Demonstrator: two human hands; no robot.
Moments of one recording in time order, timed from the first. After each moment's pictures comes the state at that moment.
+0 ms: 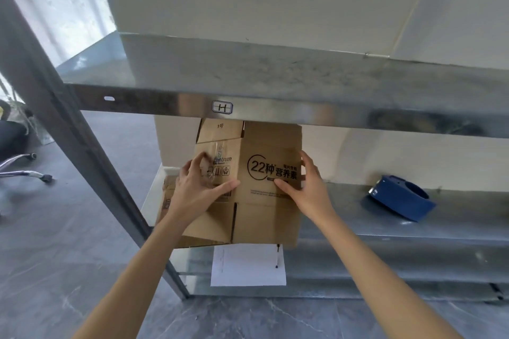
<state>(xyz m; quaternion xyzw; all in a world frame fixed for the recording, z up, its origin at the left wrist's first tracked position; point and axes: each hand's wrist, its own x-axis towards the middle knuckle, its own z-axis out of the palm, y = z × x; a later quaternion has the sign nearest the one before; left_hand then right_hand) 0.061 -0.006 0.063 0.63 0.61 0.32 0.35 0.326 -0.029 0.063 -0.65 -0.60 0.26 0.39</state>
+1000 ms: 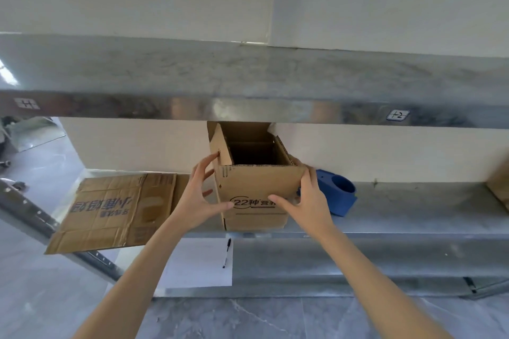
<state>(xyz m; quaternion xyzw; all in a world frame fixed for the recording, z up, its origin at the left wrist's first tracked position) 0.297 -0.029 0.042 0.71 0.45 0.38 0.39 0.561 -0.073 0.039 -0.61 -0.66 0.16 0.40</state>
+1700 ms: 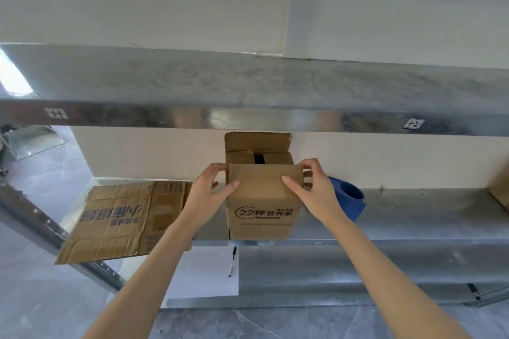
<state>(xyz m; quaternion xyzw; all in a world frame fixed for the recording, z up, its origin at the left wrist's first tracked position) 0.291 -0.012 0.059 0.69 0.49 0.40 0.37 0.550 -0.046 0.063 -0.63 -0.60 0.26 0.43</state>
